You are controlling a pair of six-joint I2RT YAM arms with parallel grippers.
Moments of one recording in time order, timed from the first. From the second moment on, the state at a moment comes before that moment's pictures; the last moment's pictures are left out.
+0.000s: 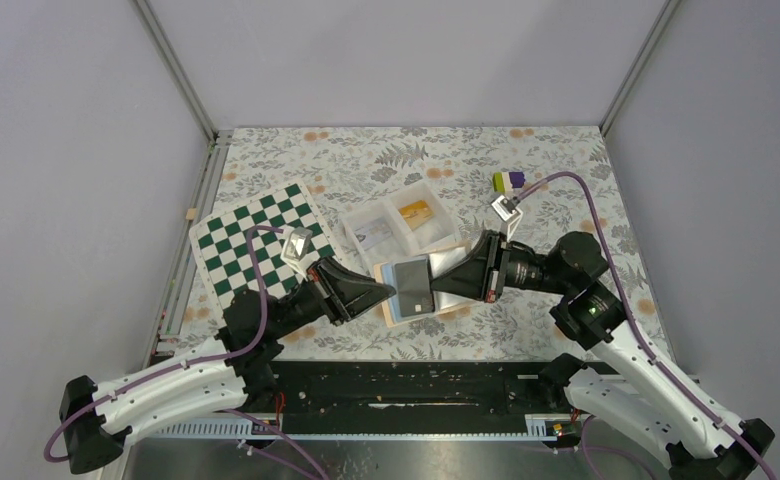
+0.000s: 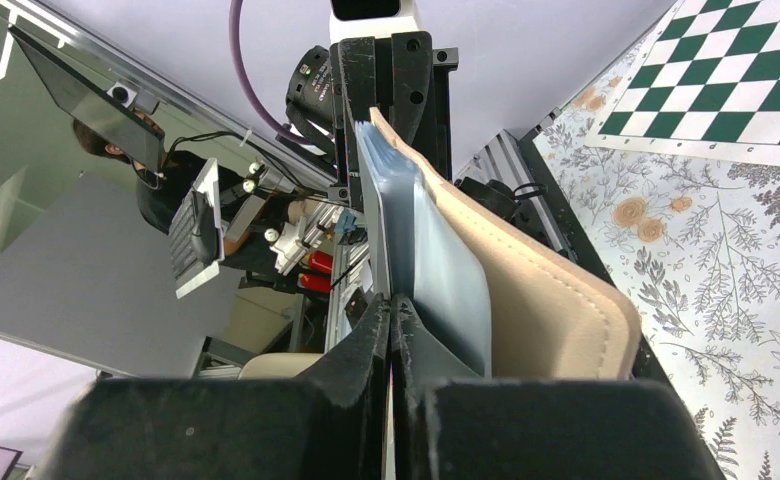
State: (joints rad) left arm -1.01 0.62 0.40 0.64 0.20 -0.98; right arm 0.64 0.73 0.73 0.10 -0.80 0.97
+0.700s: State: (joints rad) left arm -1.01 0.58 0.38 0.60 0.20 -0.99; right arm 0.64 0.69 0.75 -0.03 -0.78 0.83
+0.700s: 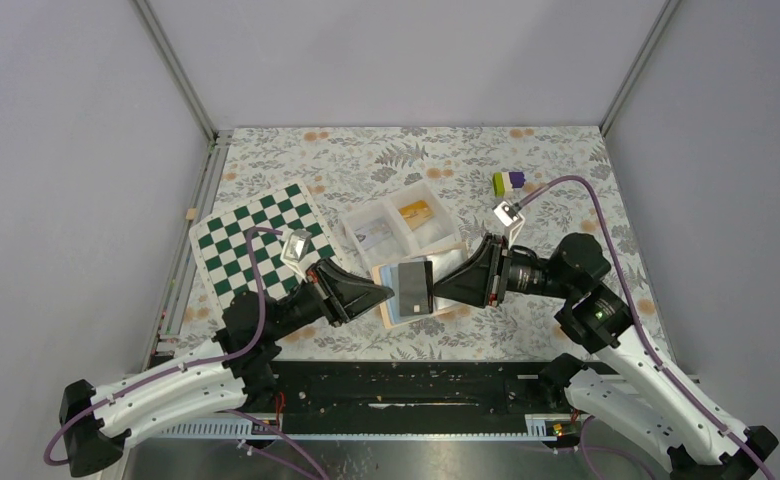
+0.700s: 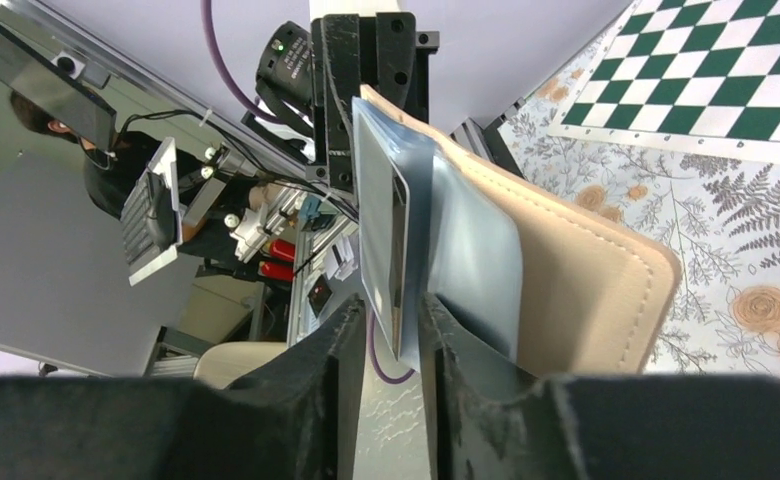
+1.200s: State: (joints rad) left arm -1.01 0.62 0.38 0.60 0.21 -0.99; right arm 0.64 0.73 0.75 0.05 -0.78 0.89
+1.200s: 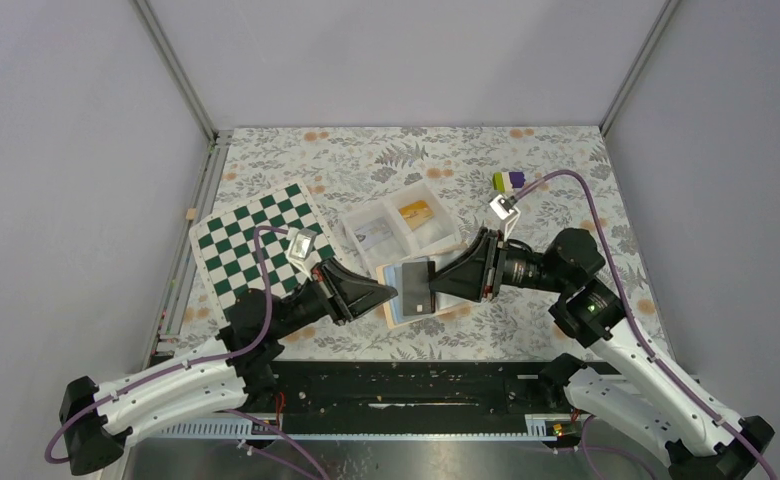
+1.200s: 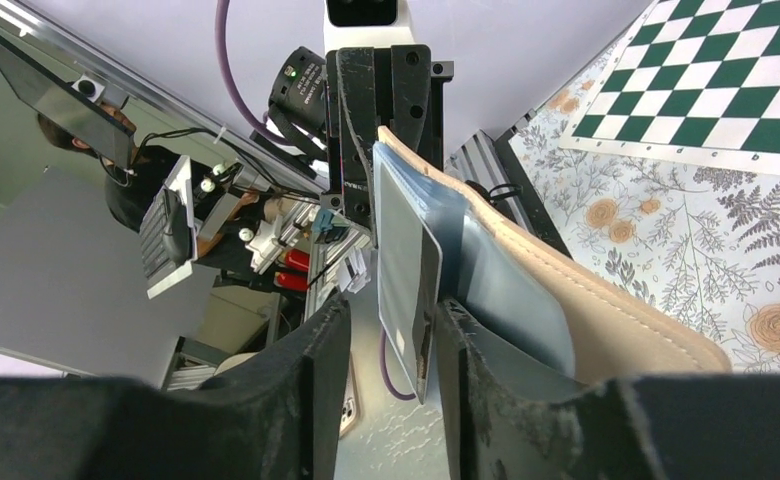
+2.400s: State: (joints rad) left arm -0.82 0.54 0.37 0.37 0.19 -1.03; right arm 0.41 0.67 0.74 -0.07 -0.76 0.78
